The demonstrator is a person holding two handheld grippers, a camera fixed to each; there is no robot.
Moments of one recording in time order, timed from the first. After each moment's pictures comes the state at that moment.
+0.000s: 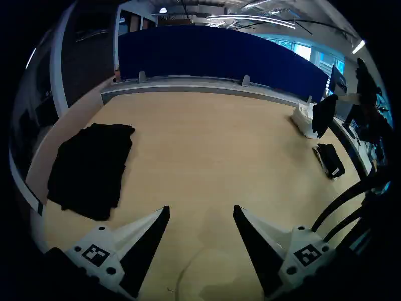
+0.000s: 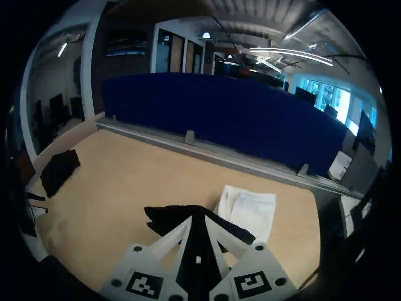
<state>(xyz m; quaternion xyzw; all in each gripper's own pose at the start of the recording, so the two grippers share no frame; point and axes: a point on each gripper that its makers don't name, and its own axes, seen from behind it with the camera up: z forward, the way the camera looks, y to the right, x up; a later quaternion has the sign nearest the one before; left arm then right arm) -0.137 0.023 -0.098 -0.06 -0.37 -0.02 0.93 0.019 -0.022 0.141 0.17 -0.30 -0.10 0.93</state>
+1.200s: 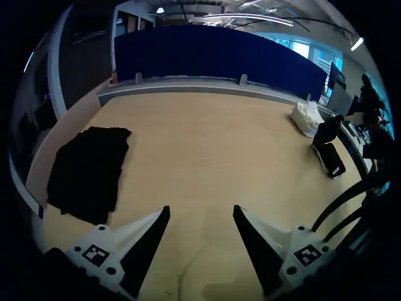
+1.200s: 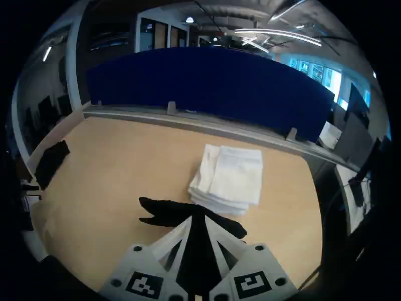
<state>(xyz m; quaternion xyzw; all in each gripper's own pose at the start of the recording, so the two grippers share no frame) -0.133 0.032 -0.092 -0.07 -0.38 -0.01 0.92 -0.042 0.043 0.089 0.12 -0.36 -0.08 0.92</state>
